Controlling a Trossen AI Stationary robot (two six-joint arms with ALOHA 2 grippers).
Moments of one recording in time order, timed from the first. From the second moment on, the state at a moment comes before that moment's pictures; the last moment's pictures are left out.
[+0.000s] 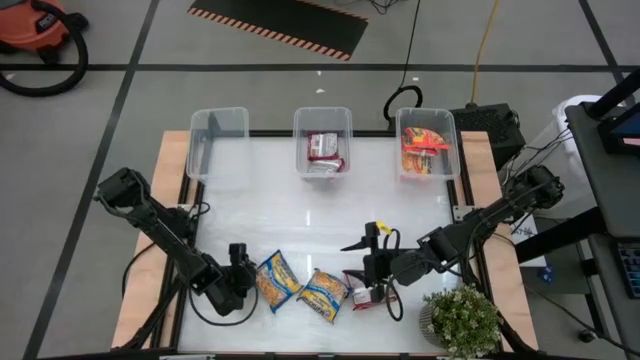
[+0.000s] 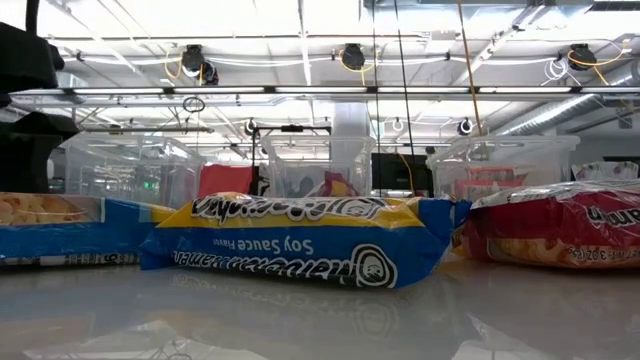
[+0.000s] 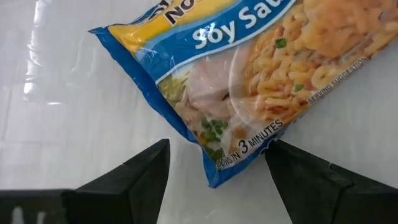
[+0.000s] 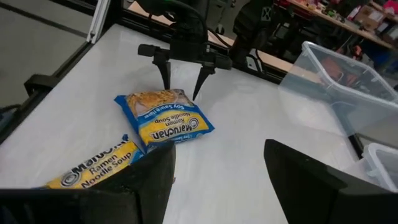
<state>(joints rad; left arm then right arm) -0.82 1.55 0.66 -0.43 -0.47 -0.70 0.52 1.42 1.01 -0.10 0.53 -0.06</state>
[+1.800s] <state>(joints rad) -0.19 0.75 0.66 -0.52 -0.86 -0.24 0.29 1.42 1.01 -0.10 0.76 -0.62</state>
